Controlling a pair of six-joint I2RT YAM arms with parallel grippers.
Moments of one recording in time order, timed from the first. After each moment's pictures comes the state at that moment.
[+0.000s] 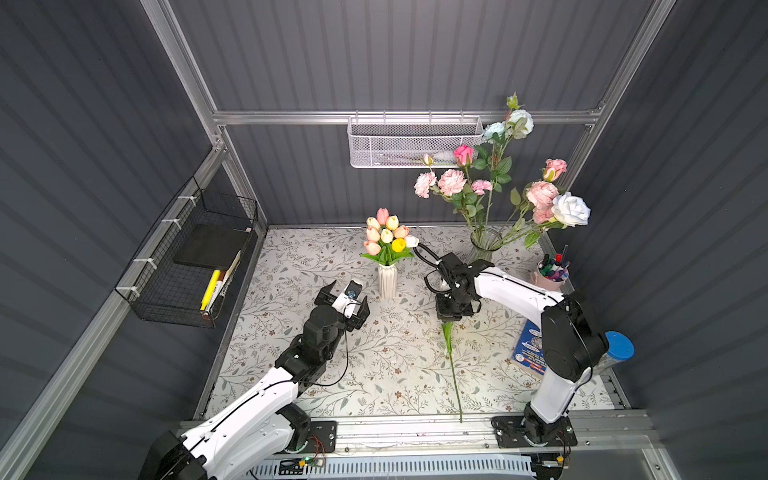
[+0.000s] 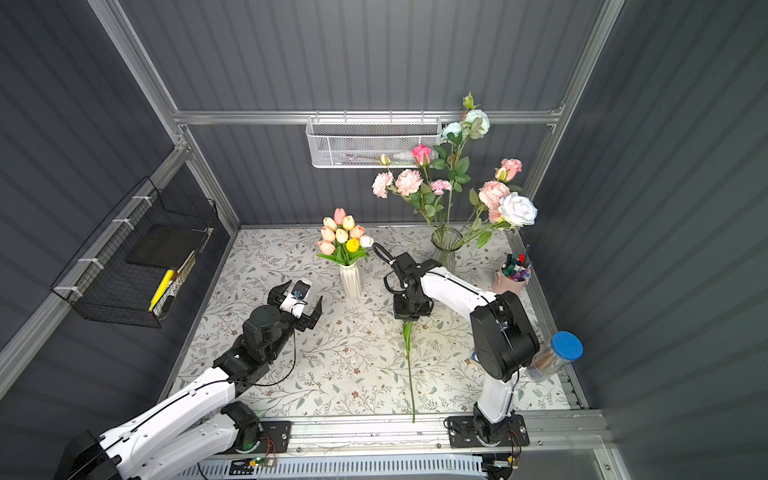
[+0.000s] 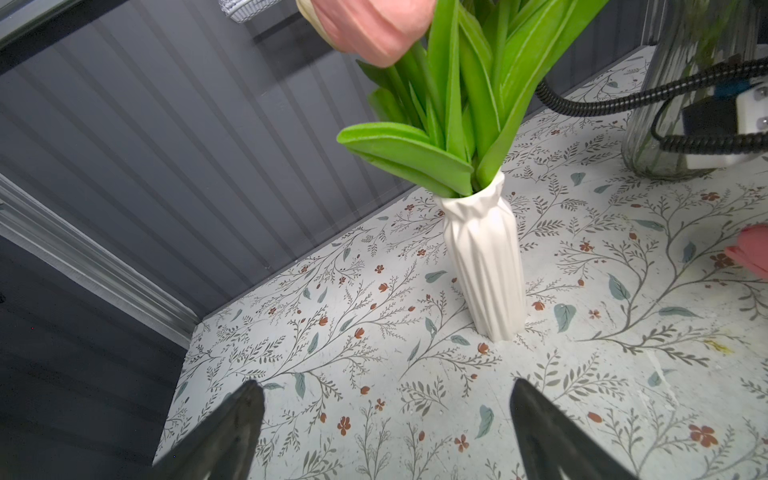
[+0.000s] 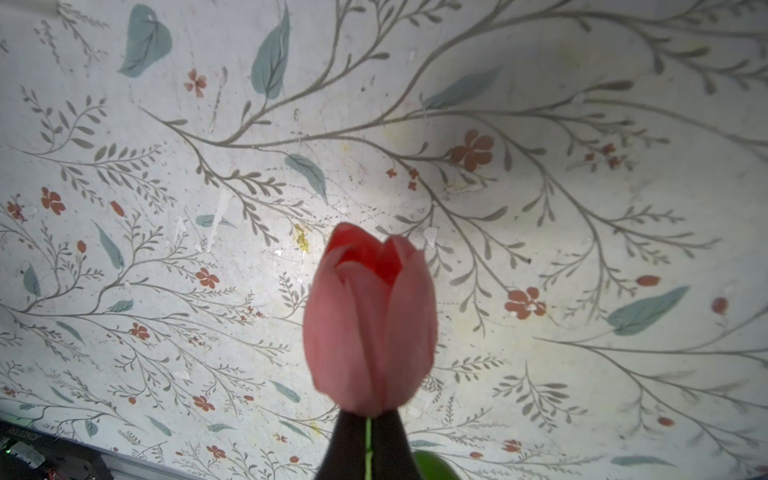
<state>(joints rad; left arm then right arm) -0.65 0.88 0.46 0.19 -0.35 0.34 0.54 1.80 1.31 -0.94 -0.13 0.49</state>
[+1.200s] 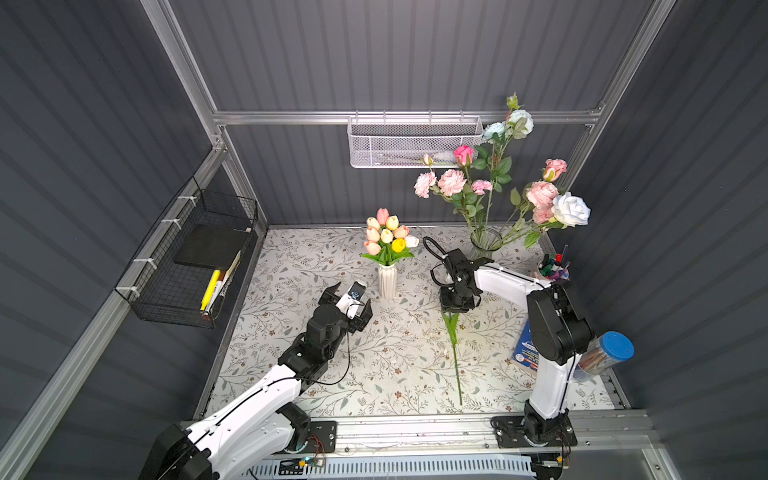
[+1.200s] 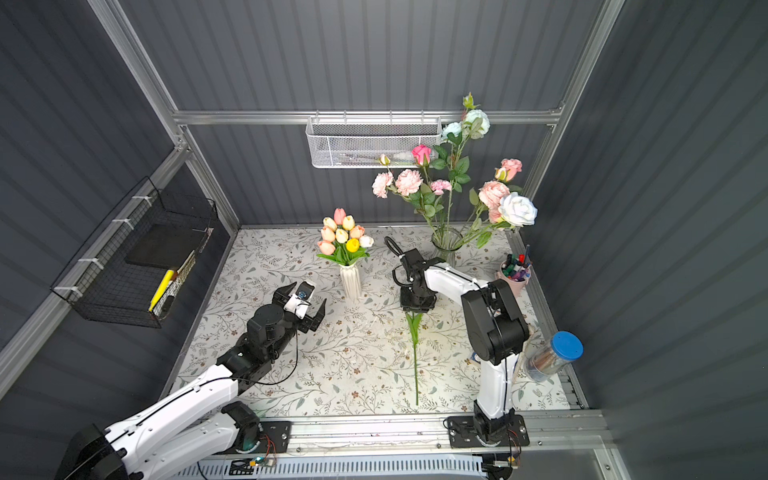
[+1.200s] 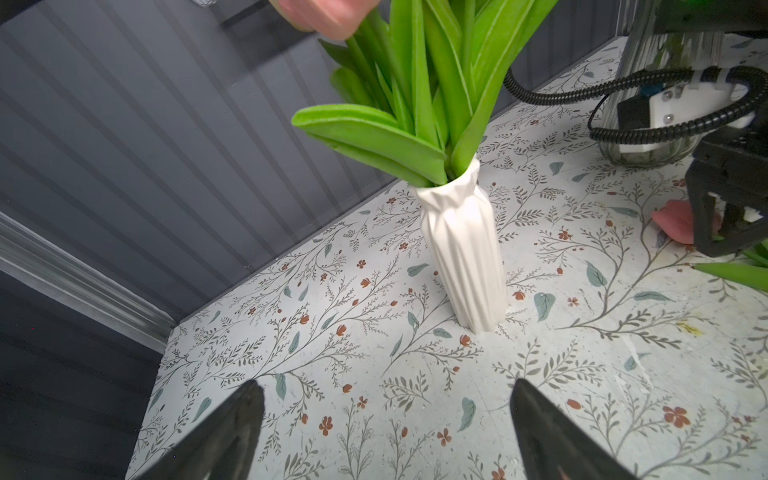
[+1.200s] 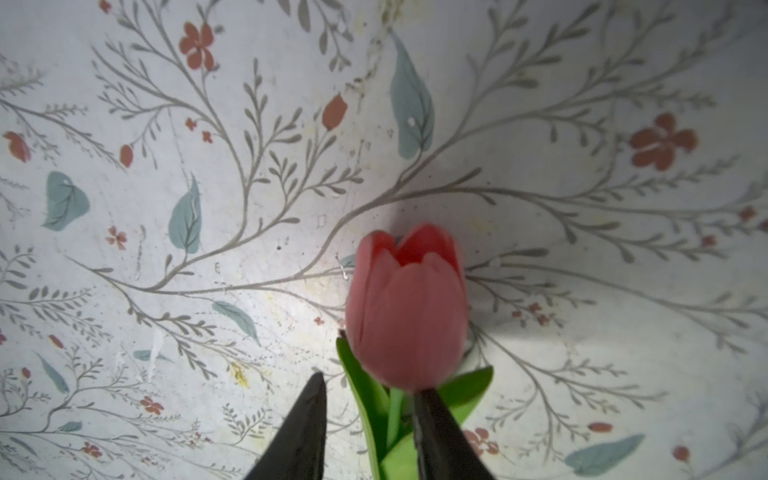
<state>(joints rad) -0.65 0.91 0.46 0.19 -0.30 0.34 0.44 1.90 1.33 -0.80 -0.11 0.45</state>
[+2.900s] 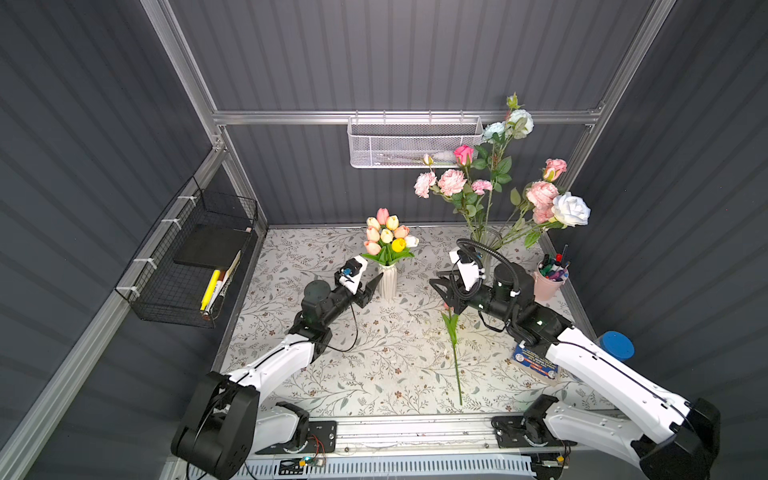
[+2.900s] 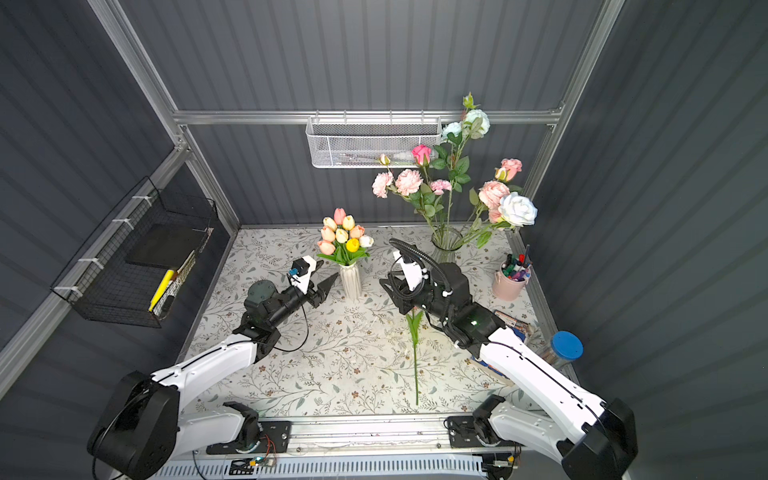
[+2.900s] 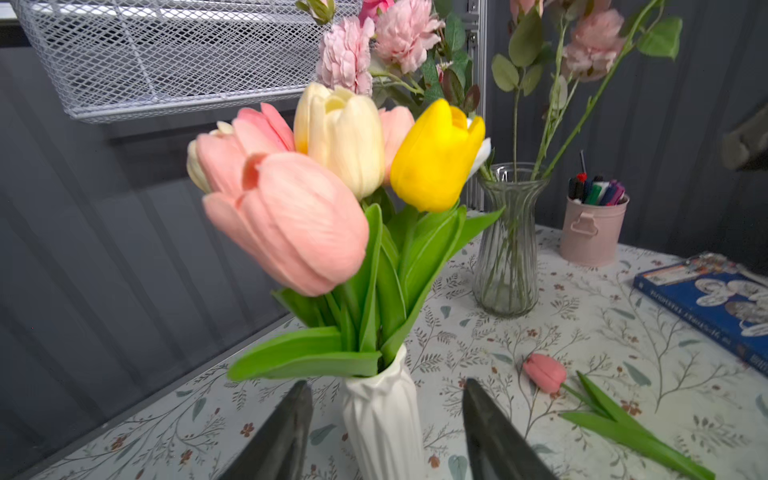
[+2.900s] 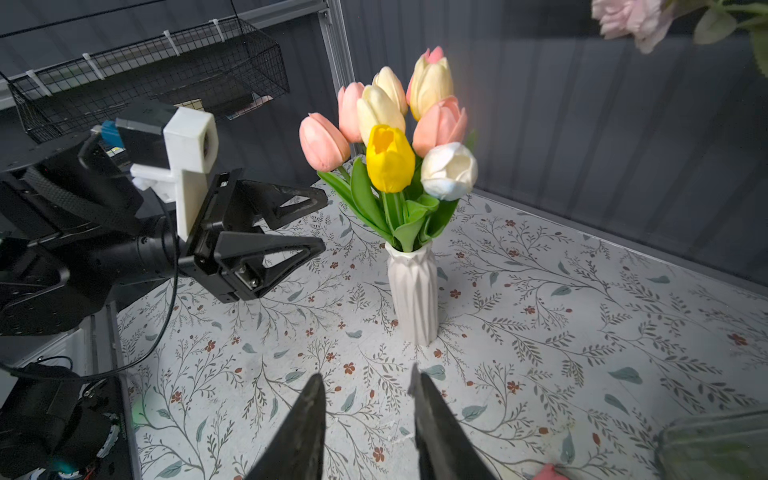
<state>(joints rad) -0.42 1.26 0.56 0.74 0.34 0.15 0.64 1.04 0.87 -0.08 -0.24 0.11</state>
